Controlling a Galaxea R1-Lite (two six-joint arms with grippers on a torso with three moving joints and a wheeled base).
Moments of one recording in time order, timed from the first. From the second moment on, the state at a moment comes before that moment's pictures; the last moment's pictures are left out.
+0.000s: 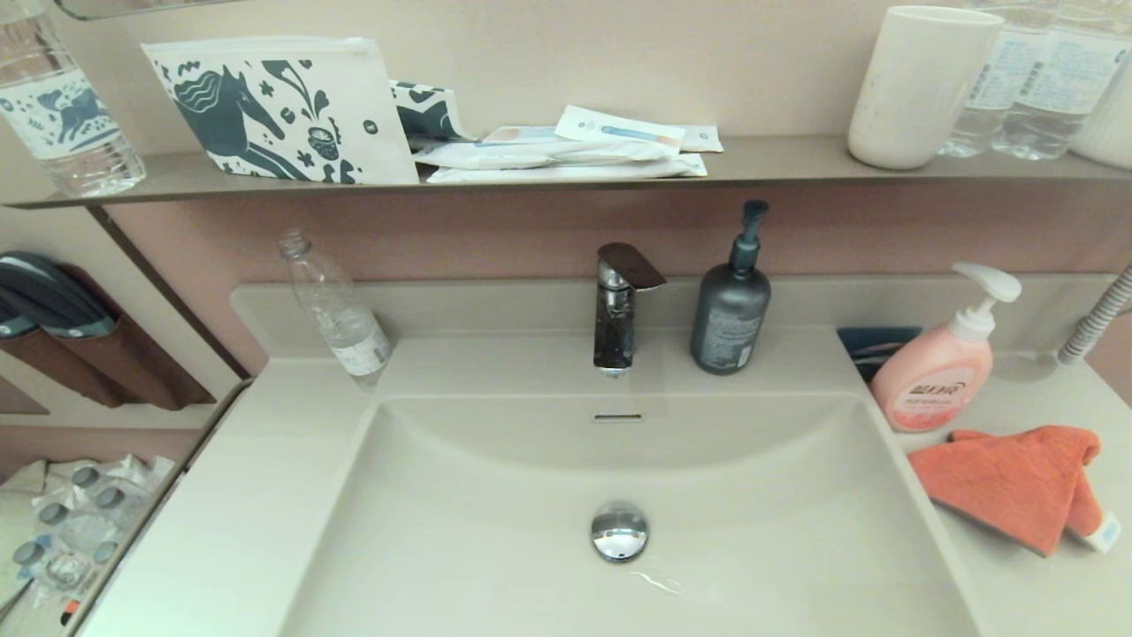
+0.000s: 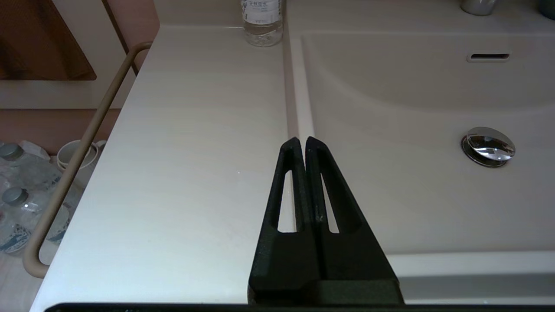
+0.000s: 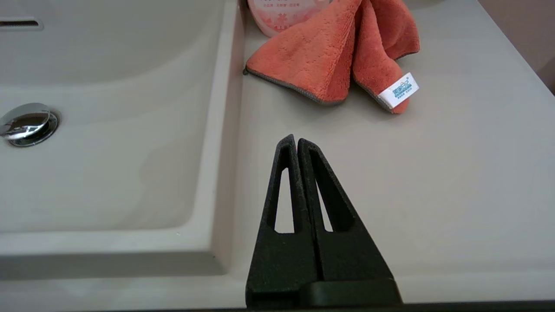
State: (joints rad) left arm 0.00 0.00 0.00 0.00 -0.01 0.00; right arm 0.00 0.00 -0.02 0.04 -0.02 0.00
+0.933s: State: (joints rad) left arm 0.00 0.00 0.00 0.00 -0.01 0.00; right arm 0.00 0.00 -0.02 0.04 -0.02 0.00
